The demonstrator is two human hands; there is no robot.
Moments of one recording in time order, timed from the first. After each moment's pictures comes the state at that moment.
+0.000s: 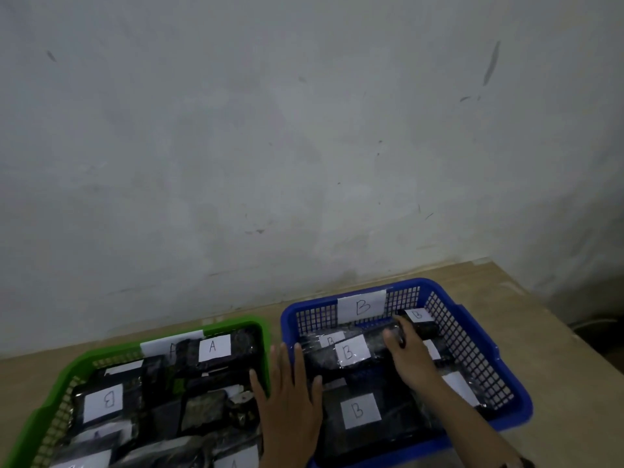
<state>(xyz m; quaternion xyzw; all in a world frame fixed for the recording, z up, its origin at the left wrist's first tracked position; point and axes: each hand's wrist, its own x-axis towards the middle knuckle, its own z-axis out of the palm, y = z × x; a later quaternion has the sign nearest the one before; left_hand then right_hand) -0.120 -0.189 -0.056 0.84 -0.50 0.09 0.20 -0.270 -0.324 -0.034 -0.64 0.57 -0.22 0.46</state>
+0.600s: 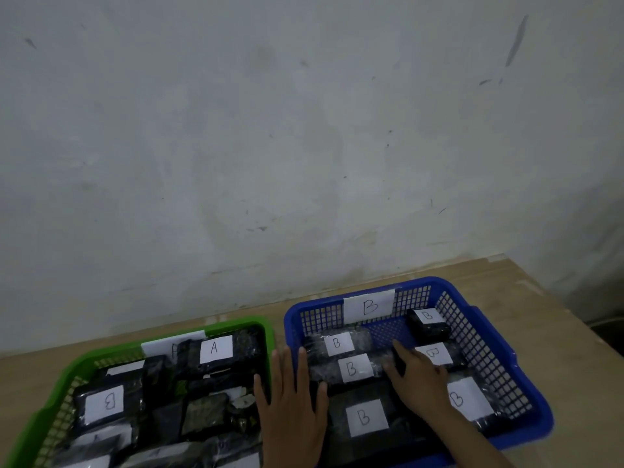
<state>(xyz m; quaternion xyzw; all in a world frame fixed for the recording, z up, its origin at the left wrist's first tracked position) -0.121 -0.192 -0.060 0.85 -0.49 0.09 0.19 -0.278 -0.323 -0.074 -0.76 0.60 -0.07 0.24</state>
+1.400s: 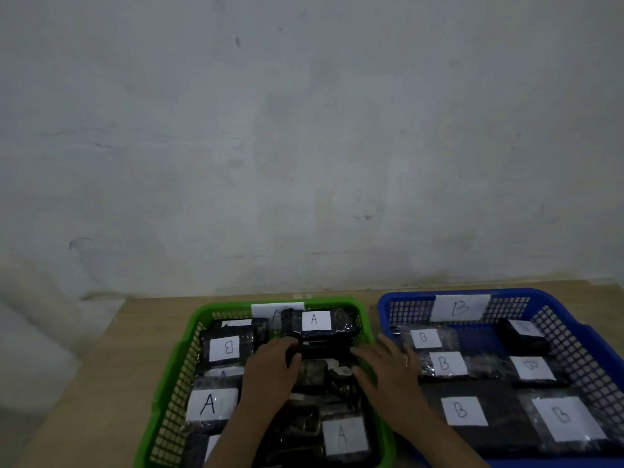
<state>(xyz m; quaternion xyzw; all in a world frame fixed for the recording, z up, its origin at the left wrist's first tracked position) 0.034 -0.102 -0.020 0.87 -0.43 -0.12 0.22 -0.134 -0.207 -0.042 -0.89 0.36 -0.13 0.24</state>
